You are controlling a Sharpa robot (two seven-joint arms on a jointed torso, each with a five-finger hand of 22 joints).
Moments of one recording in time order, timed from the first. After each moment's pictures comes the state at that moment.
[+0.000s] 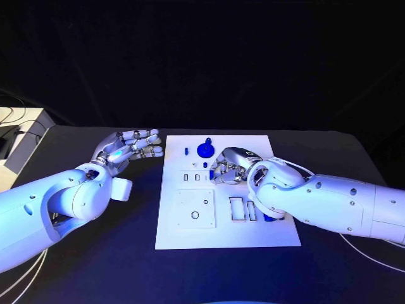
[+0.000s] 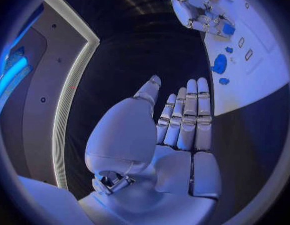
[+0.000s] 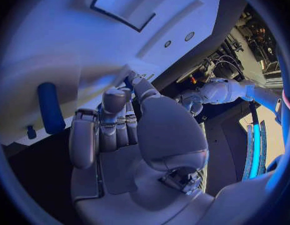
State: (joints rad) left arm 1.02 -0.92 0.14 1.54 -0.15 -0.28 0.36; left_hand 1.40 -0.01 0.06 0.01 0.17 0.88 0.18 0.06 0.06 1.06 0.15 0.06 0.06 1.20 0.11 0.07 0.10 0.15 1.03 0.15 0.30 0.08; right arm 1.16 -0.66 -0.11 1.47 -1.42 -0.43 -0.32; right_hand 1.29 -0.01 0.08 -0.11 0.30 1.13 0.09 0.07 0.09 1.14 0.00 0.83 1.02 1.43 -0.08 0.95 0.78 0.04 1.47 -0.09 1.45 1.31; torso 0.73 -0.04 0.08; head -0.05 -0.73
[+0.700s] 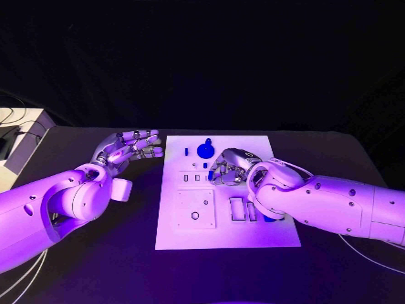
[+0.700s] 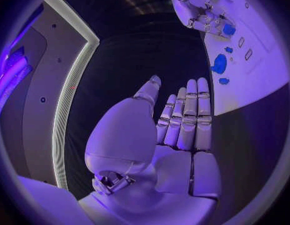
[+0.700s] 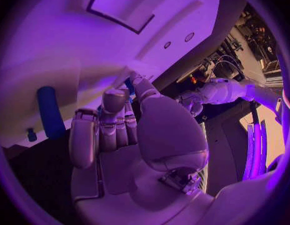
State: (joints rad) left arm 1.02 -0.92 0.14 1.54 -0.15 -0.28 0.36; left_hand 1.40 -0.01 0.06 0.01 0.17 0.87 0.19 0.06 0.06 1.06 0.15 0.06 0.06 1.20 0.11 0.07 0.10 0.15 1.03 0.15 0.30 0.08; right arm 1.16 -0.66 -0.11 1.47 -1.41 -0.43 -0.31; right_hand 1.28 -0.05 0.07 -0.06 0.27 1.08 0.13 0.07 0.08 1.12 0.01 0.82 1.00 1.43 -0.07 0.95 0.78 0.04 1.47 -0.09 1.45 1.31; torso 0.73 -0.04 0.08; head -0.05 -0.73
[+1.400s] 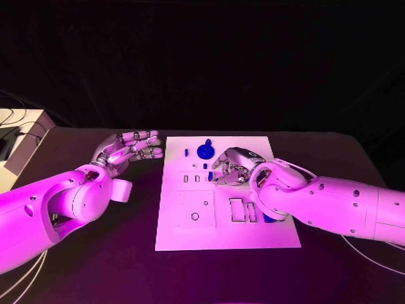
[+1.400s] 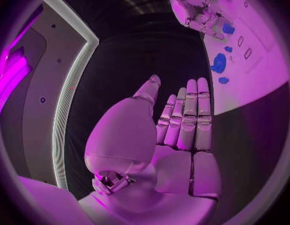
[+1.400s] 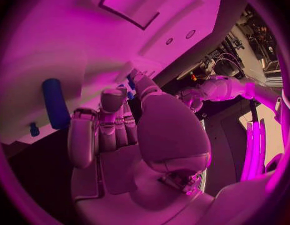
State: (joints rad) left arm 1.02 -0.92 0.14 1.53 -0.15 -0.28 0.36; left_hand 1.40 -0.02 0.05 0.01 0.17 0.86 0.19 0.06 0.06 1.06 0.16 0.06 0.06 1.20 0.11 0.07 0.10 0.15 1.03 0.15 0.30 0.08; right arm 1.16 -0.68 -0.11 1.48 -1.40 -0.47 -0.30; right_hand 1.30 -0.10 0.09 -0.02 0.27 0.99 0.14 0.07 0.07 1.08 0.04 0.85 0.95 1.42 -0.05 0.96 0.78 0.05 1.47 -0.07 1.44 1.31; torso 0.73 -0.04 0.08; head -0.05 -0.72
